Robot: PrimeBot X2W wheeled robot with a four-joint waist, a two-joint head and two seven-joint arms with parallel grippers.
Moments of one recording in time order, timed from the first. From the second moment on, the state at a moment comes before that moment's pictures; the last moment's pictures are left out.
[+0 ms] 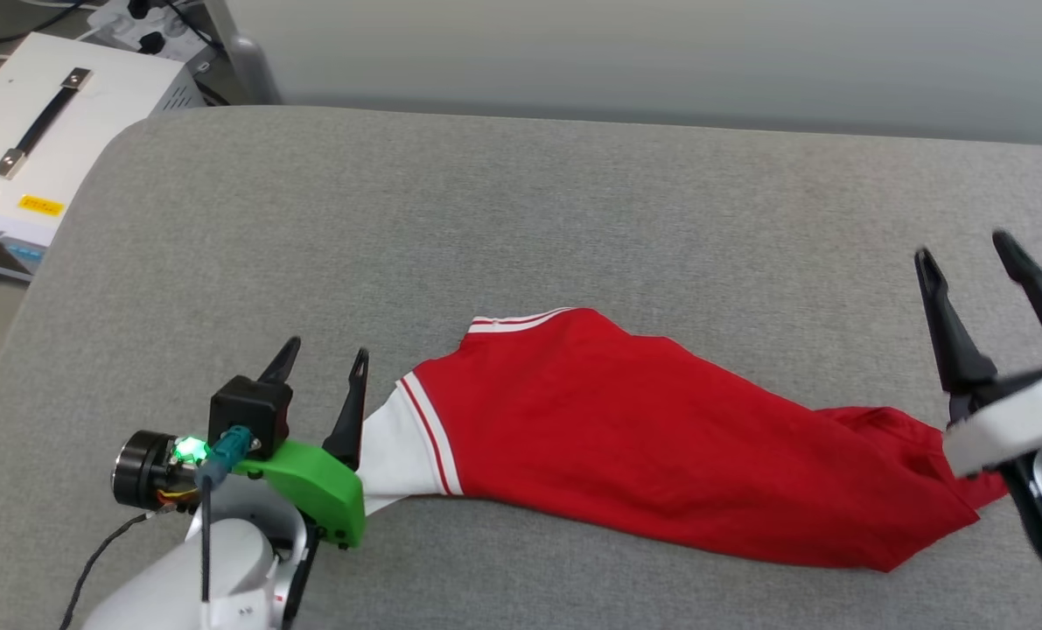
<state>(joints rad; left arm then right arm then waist) -0.45 0.65 -0.93 0.15 -0.83 0.42 -0.26 -0.17 -0.36 0.05 -0.09 0.31 0.13 -0.03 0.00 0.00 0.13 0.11</state>
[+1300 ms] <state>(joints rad) -0.18 0.15 -0.28 0.03 -0.17 0.21 -0.26 -0.86 -0.74 1.14 0.28 0.93 0.13 0.70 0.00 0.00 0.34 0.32</state>
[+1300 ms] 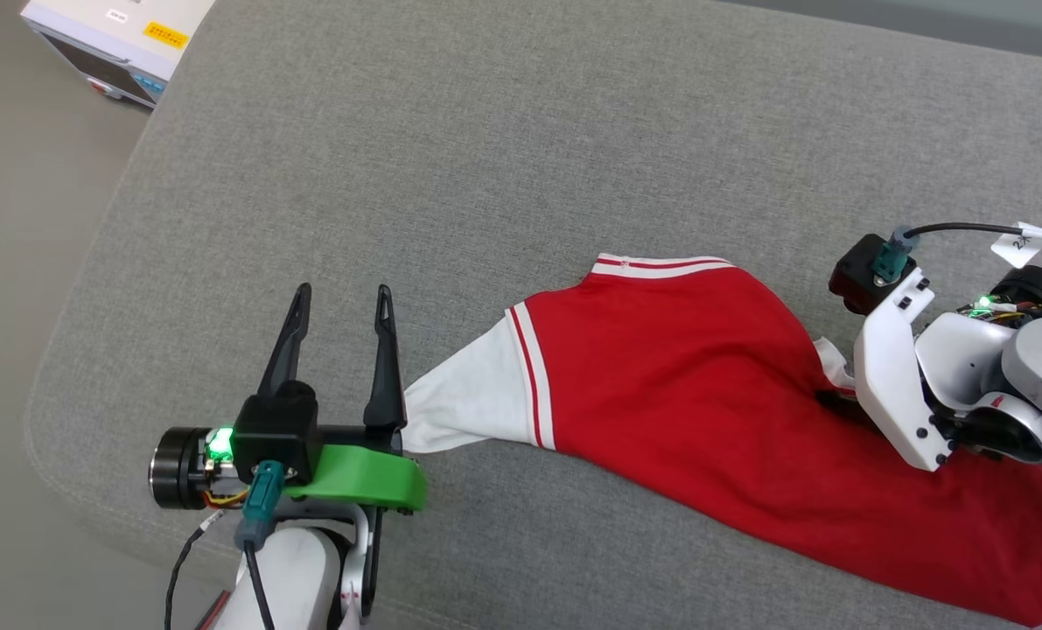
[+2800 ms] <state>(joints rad) -0.08 0.07 -0.19 0.07 -0.06 0.09 -0.26 -0.63 -0.80 0.80 0.72 0.87 0.13 0.10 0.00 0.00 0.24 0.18</state>
